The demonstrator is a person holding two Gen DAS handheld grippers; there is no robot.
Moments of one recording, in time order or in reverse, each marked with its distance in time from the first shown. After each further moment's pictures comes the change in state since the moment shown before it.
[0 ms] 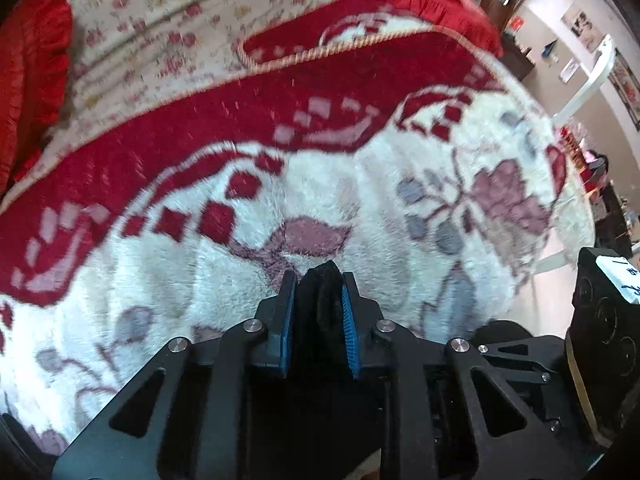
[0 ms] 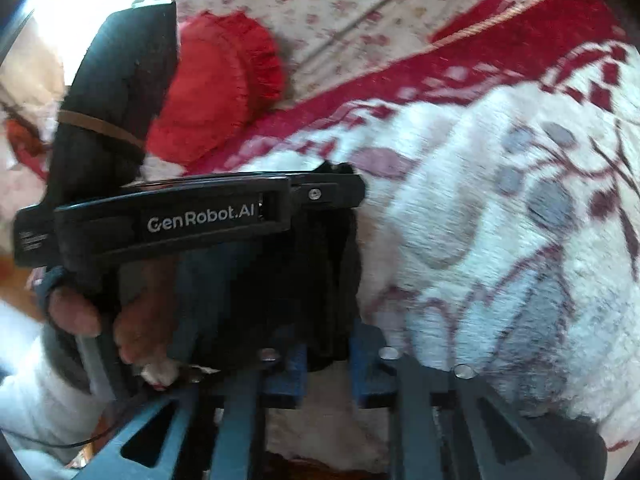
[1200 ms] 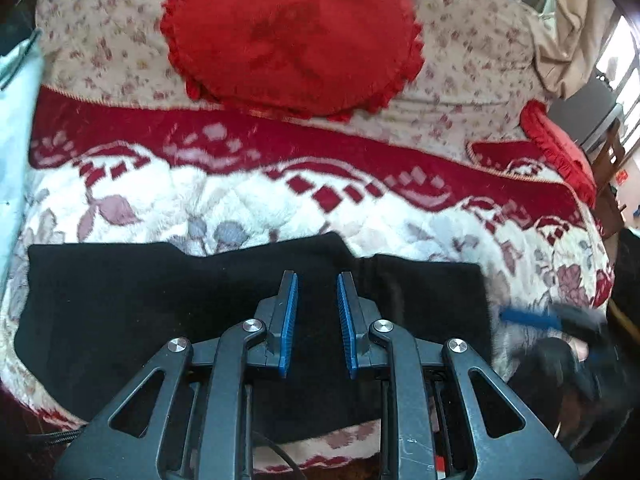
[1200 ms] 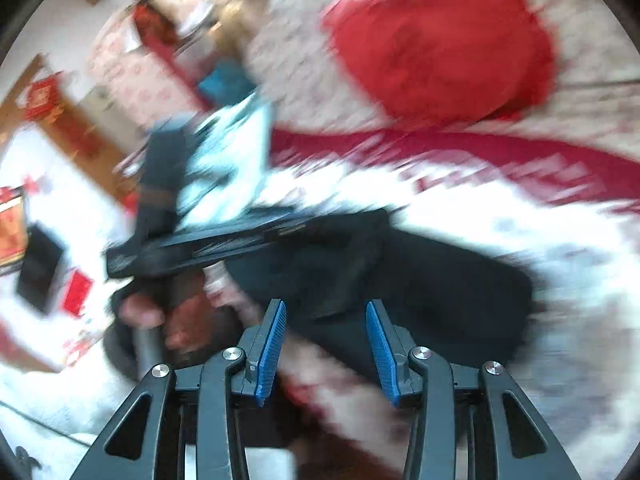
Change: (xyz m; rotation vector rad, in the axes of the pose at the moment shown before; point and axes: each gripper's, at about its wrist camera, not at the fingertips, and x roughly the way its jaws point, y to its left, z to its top) left arm -0.198 0.172 -0.184 -0.482 -0.282 0.300; right arm 0.068 0.192 0.018 -0.359 0.083 0.202
